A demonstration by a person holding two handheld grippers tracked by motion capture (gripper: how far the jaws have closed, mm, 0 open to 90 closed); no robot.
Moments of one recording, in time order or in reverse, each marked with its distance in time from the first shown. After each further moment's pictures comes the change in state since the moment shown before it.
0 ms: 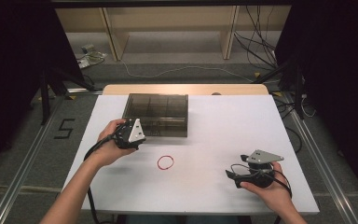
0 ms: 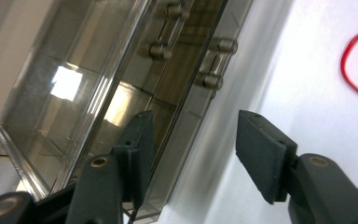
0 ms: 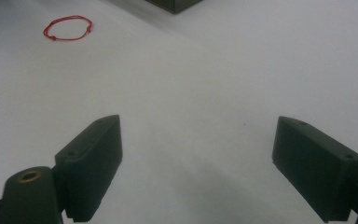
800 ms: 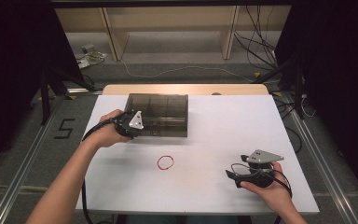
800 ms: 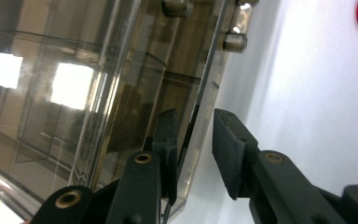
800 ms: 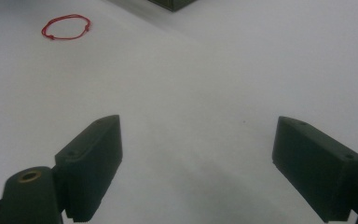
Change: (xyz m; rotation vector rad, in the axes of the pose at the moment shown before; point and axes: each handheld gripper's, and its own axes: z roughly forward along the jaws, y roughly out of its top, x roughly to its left) left arm 0.039 0.002 0.019 0.145 -0.204 0.087; right arm -0.001 -0.001 0.000 0.007 0.001 0.010
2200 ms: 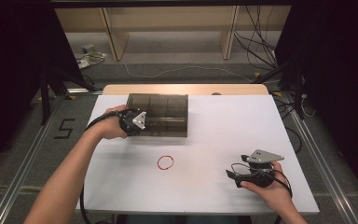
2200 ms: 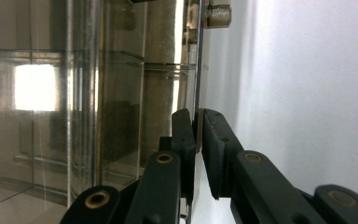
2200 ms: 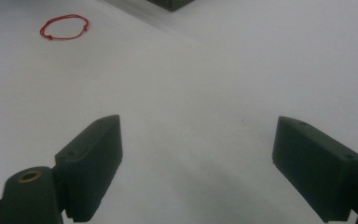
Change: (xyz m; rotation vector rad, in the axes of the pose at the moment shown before) left arm 0.016 0.009 0.006 0.094 -0.155 0.153; right arm -0.001 0.000 0.000 -0.002 -0.003 0.005
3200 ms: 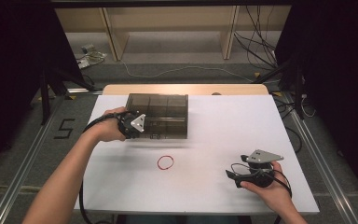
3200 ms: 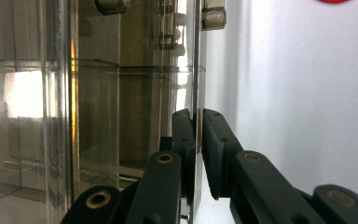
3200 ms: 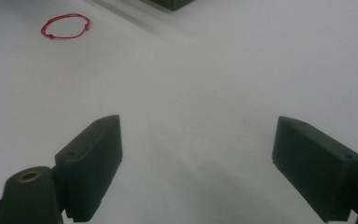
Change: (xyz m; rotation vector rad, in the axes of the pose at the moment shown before) left arm -0.009 0.000 -0.007 -0.014 -0.017 0.021; right arm 0.001 0.000 0.000 0.006 0.004 -0.002
